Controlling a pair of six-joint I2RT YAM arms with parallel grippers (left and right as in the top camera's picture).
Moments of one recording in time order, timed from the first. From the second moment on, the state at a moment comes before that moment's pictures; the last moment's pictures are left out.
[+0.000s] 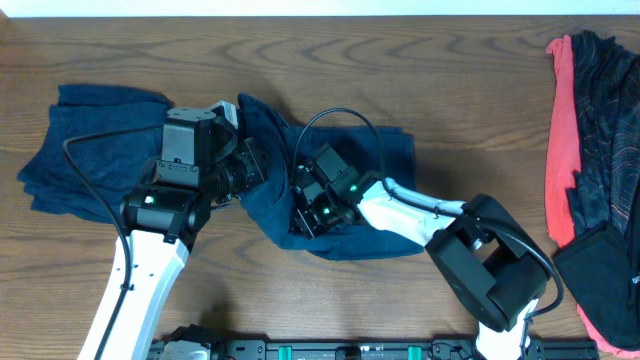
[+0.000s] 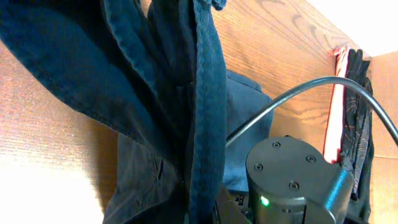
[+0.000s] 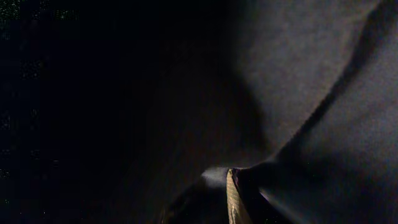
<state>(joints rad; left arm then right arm) -0.19 1.18 1.03 -0.69 0.33 -0.61 0.77 1.97 1.12 -0.28 -0.49 0.27</state>
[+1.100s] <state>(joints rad) -0.20 1.20 1.03 -0.57 0.27 -0.59 0.36 1.88 1.13 -0.68 -0.05 0.23</state>
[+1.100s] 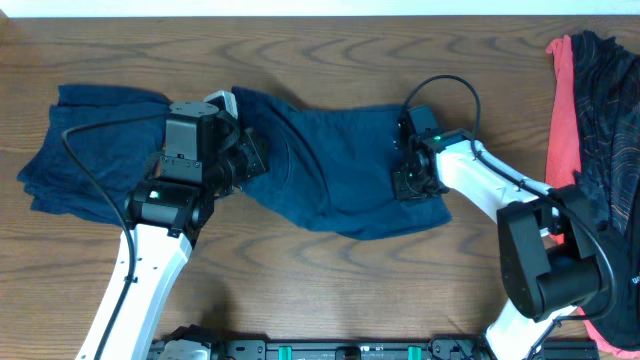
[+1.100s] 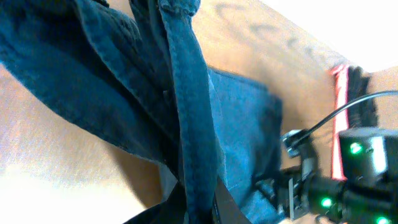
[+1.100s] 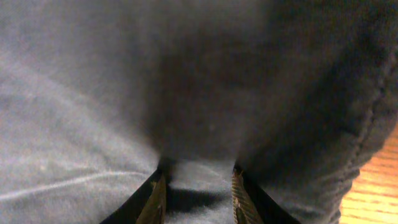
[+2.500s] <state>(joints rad) -0.53 1.50 1.03 -0.30 0.23 -0.67 0.56 1.84 1.13 -0.73 -0.04 0.38</state>
